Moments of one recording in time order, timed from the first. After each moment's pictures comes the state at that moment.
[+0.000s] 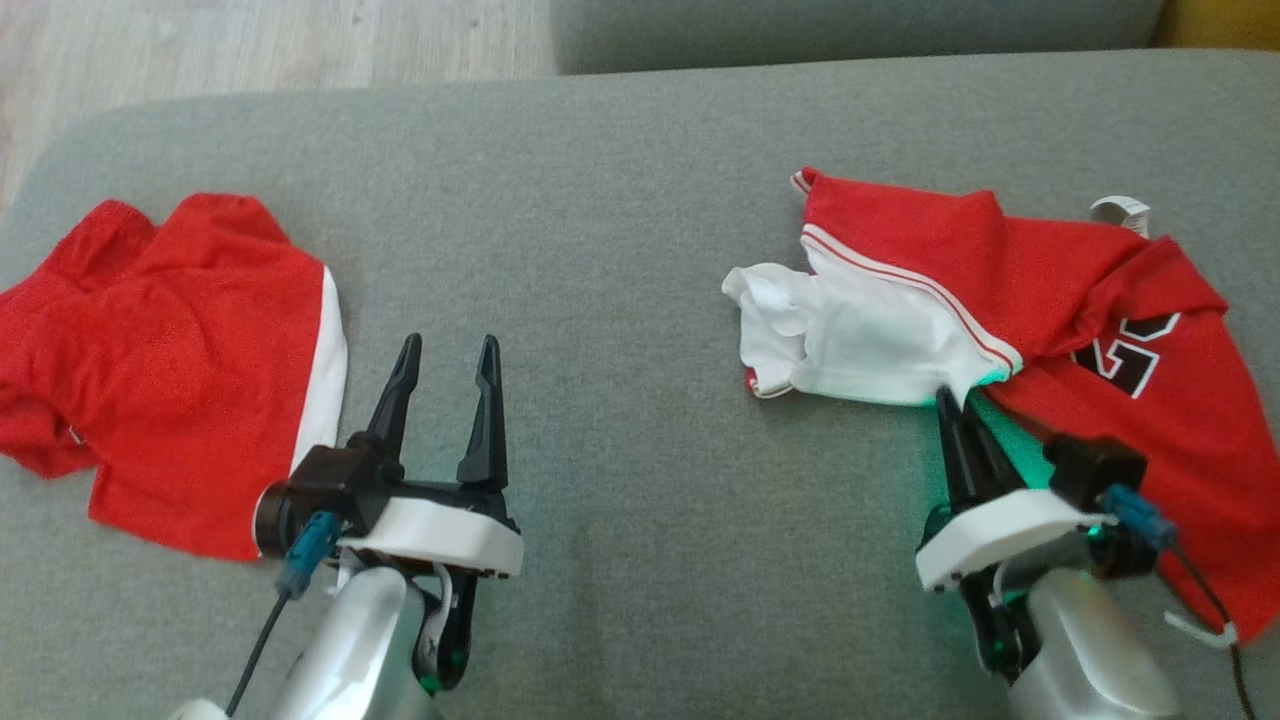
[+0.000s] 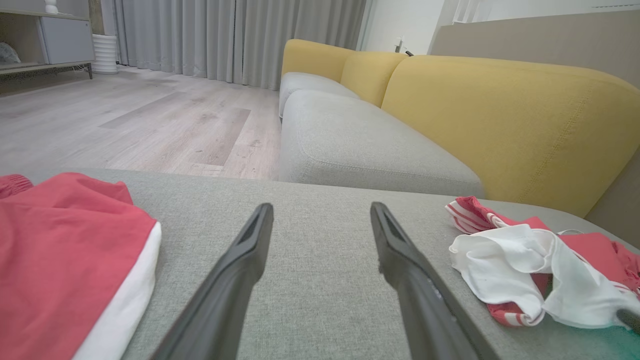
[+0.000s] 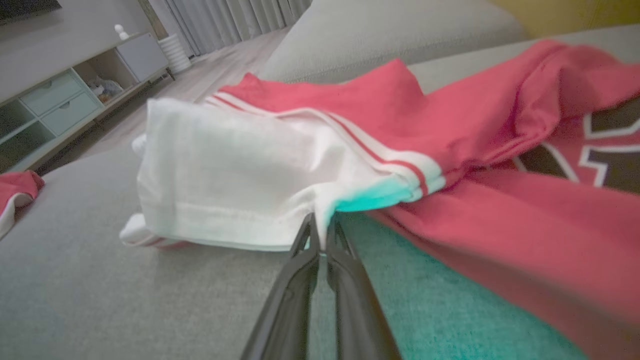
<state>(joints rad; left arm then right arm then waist) -0.28 0.05 -0.32 0.40 -0.35 -0.01 -0.25 -0.28 -0.05 0.12 0.69 0.28 0.13 -0.25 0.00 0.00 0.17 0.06</state>
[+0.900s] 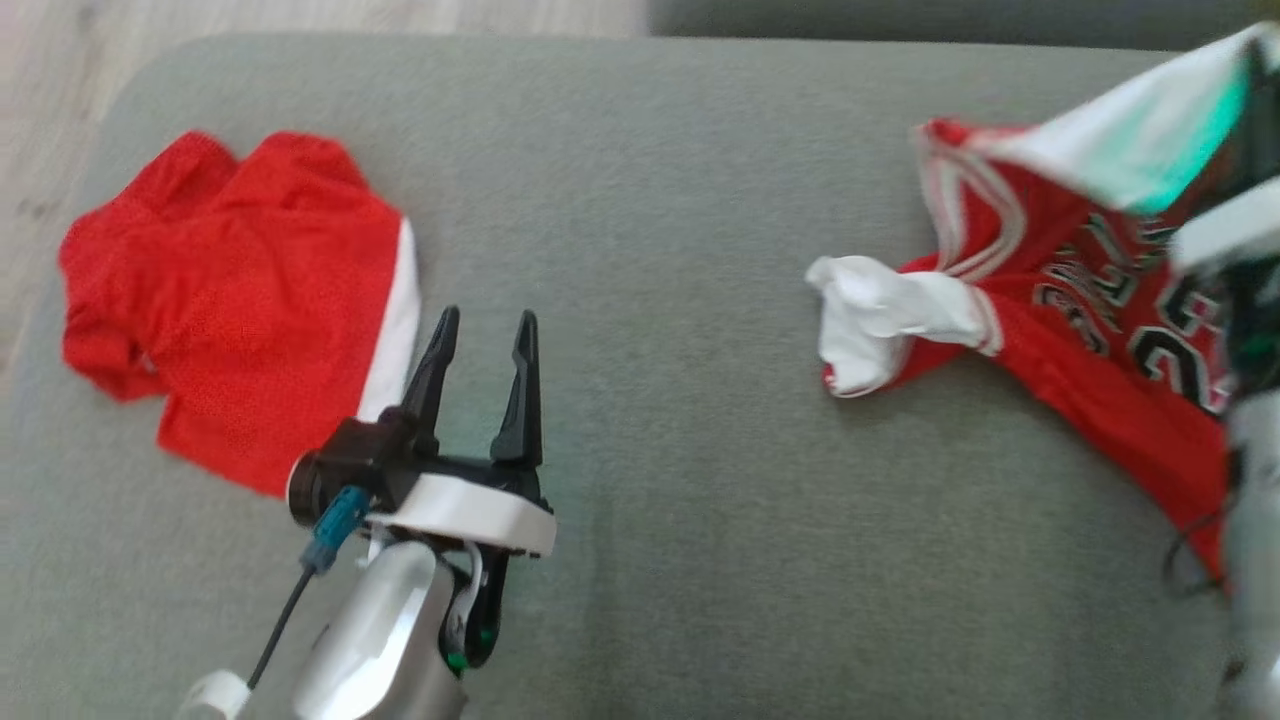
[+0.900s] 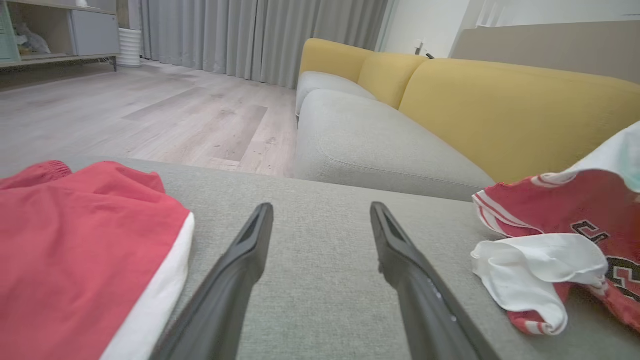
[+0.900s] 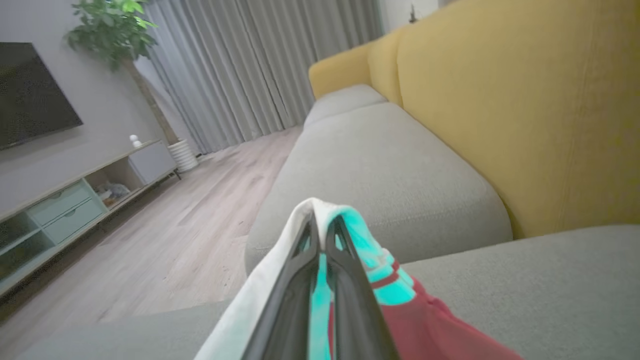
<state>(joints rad) -0.33 0.05 -0.40 0.39 -0.41 0.01 -0.25 -0.61 -0.19 -0.17 0.45 0.36 0.13 0.05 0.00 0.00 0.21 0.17</state>
